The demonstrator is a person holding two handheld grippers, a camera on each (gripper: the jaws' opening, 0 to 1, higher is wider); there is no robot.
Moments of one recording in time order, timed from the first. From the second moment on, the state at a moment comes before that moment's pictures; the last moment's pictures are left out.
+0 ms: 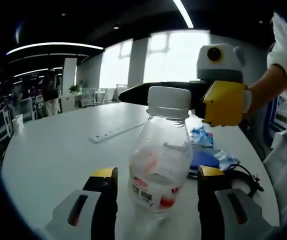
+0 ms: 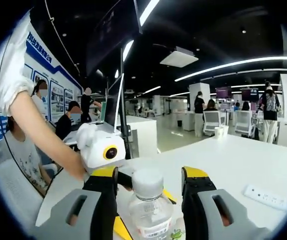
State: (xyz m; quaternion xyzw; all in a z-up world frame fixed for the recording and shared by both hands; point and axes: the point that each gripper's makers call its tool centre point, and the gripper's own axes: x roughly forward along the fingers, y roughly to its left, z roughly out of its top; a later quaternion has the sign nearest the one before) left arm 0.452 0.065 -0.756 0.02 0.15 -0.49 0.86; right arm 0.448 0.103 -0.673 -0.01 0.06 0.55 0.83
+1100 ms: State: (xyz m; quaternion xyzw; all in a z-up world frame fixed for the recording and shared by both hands) left arm 0.390 0.080 -0.691 0.03 0.12 -0.48 0.87; right arm 0.371 0.054 -0.650 -0.03 0.09 0.49 0.87
